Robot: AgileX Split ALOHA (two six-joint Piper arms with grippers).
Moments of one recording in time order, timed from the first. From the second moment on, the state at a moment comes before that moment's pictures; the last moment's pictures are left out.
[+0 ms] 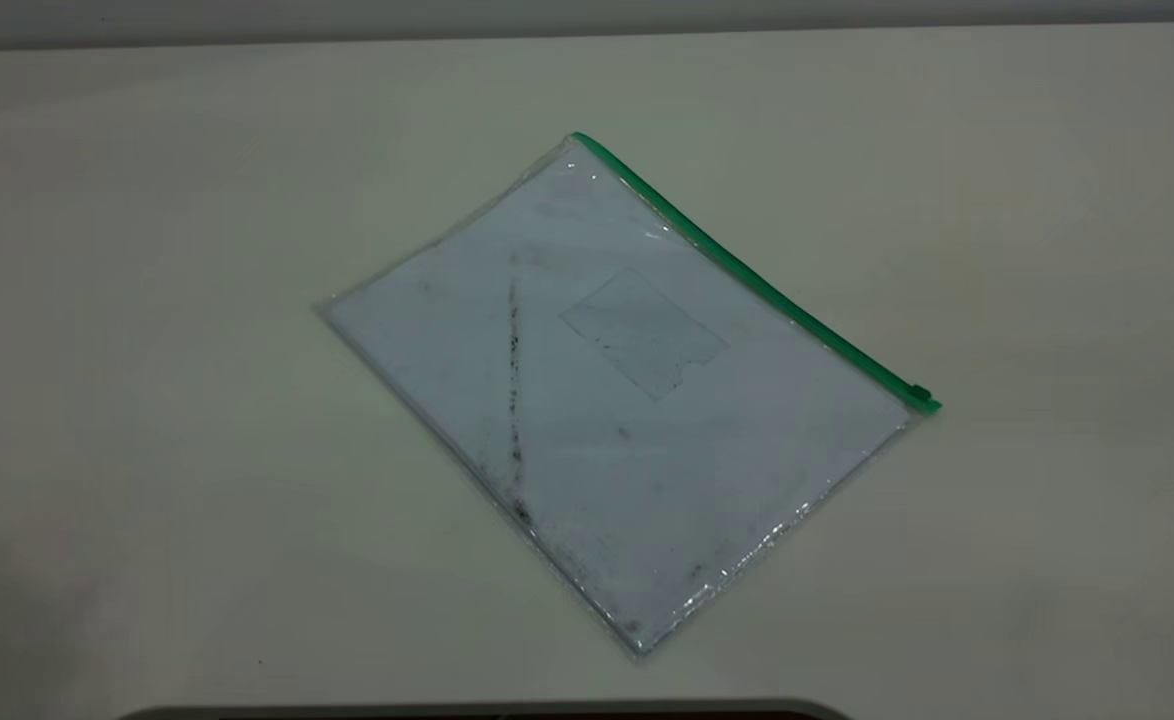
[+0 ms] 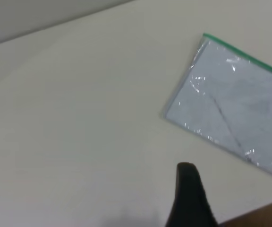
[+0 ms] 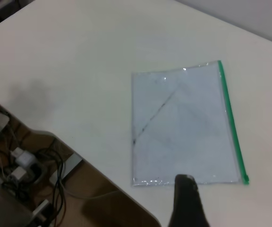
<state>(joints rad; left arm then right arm) -0.31 0.90 -1.31 0.00 1.17 0.04 0.23 0.34 -0.83 0.46 1.18 -0.39</state>
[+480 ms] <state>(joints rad) -0.31 0.38 -0.89 0.05 1.17 -0.04 0.23 0.18 -0.70 0.38 1.20 -0.36</state>
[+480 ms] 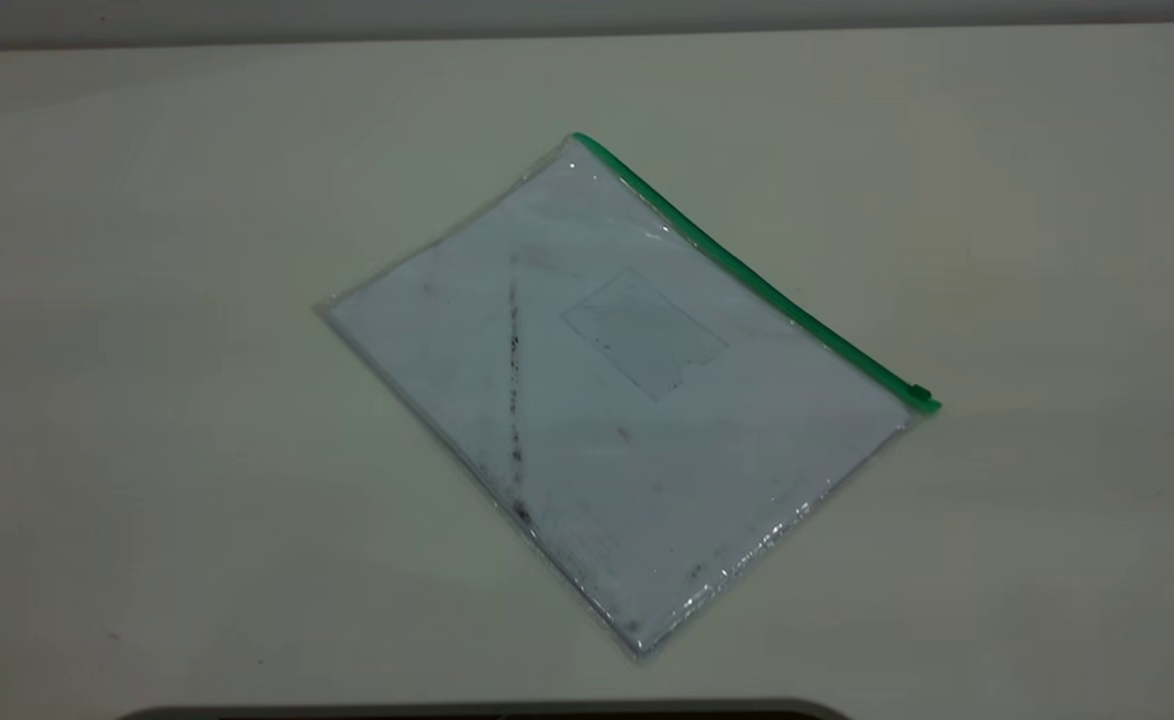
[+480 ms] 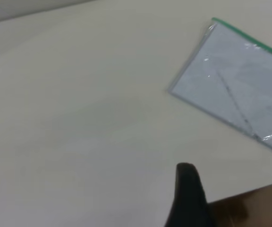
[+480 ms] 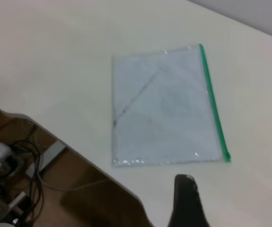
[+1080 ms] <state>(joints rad) -0.31 0.20 -0.53 0.10 1.17 -0.10 0.23 0.04 -0.59 0.26 1.21 -0.33</state>
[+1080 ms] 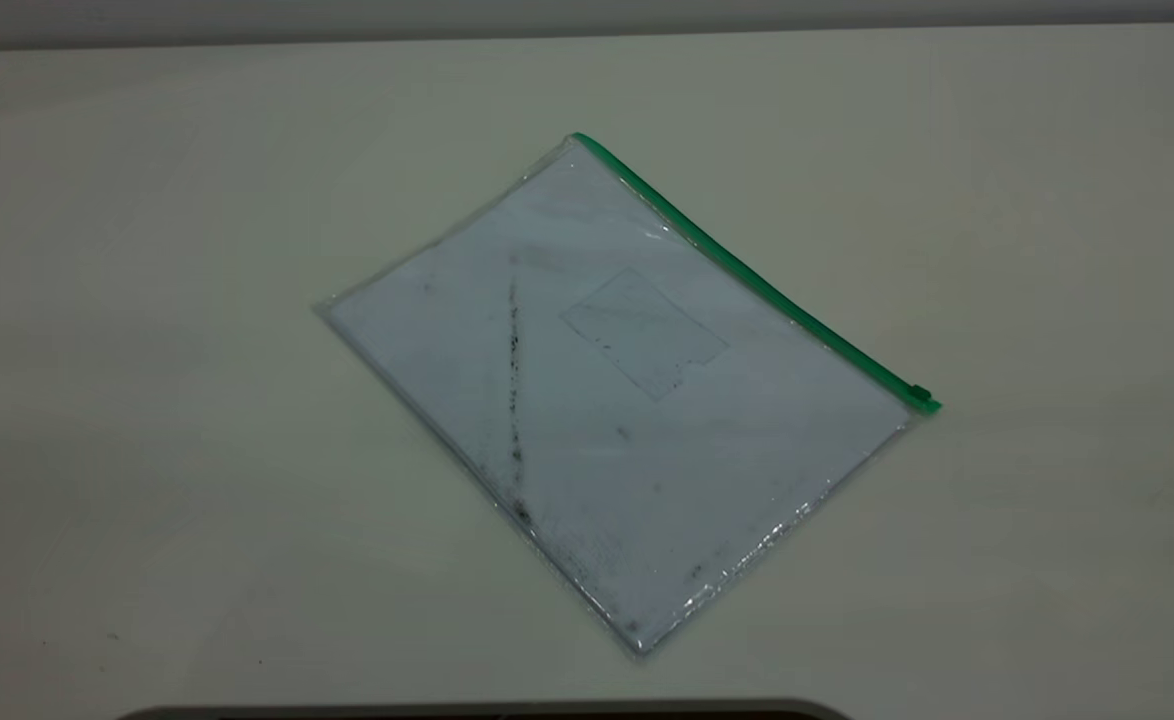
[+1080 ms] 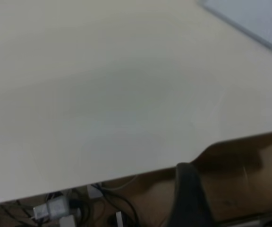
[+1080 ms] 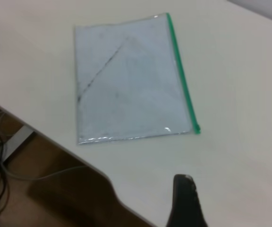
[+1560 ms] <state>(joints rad) -0.31 0.20 -0.49 0.01 1.13 0.03 0.23 -0.02 -0.49 0.16 1.16 -0.29</state>
